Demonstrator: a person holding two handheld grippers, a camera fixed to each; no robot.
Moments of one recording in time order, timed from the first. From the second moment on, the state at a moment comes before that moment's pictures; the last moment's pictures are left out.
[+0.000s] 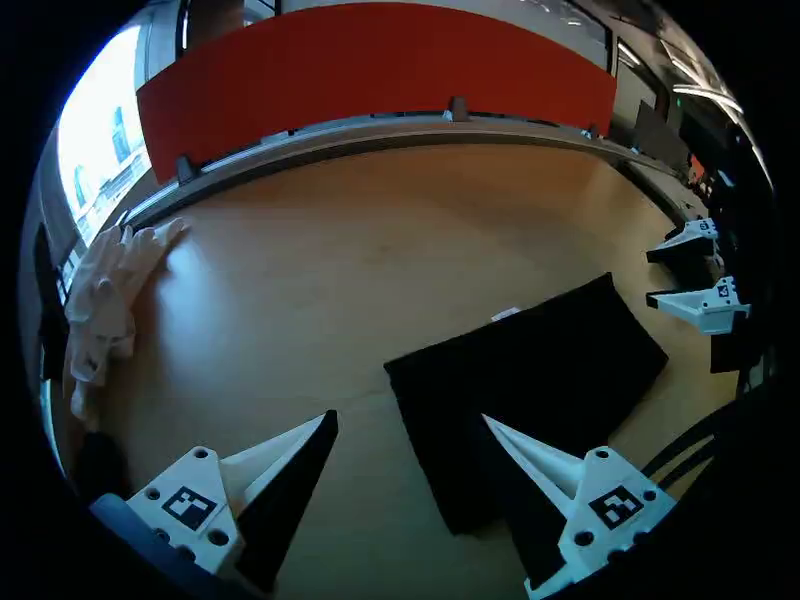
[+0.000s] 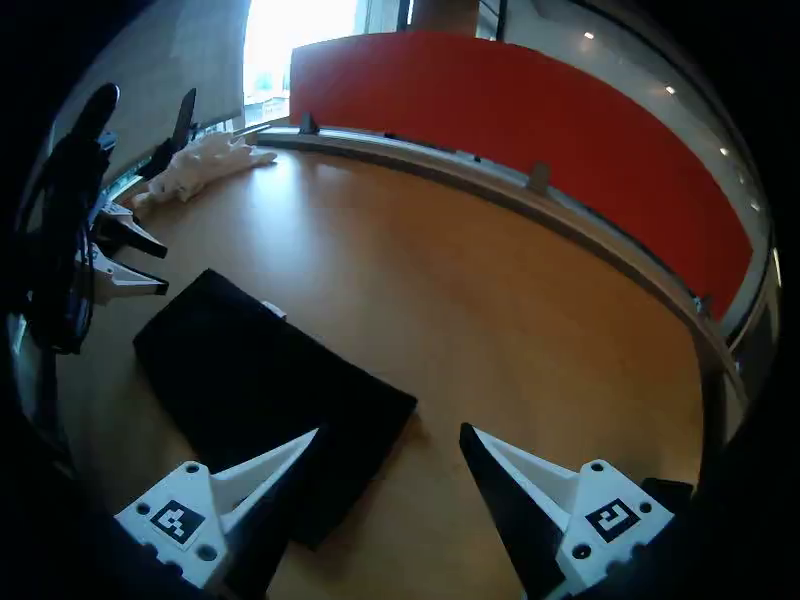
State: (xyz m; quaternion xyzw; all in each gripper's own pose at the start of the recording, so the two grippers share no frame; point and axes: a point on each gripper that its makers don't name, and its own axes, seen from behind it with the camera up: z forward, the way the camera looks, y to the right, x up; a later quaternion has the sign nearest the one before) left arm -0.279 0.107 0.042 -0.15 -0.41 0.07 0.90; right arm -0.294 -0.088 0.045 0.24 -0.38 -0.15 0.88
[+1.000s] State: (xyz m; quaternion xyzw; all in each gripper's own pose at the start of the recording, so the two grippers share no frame) left arm -0.272 0.093 -0.040 -0.11 -0.42 0.02 0.90; right arm -0.289 -0.090 -0.025 0.25 -0.38 -0.15 0.88
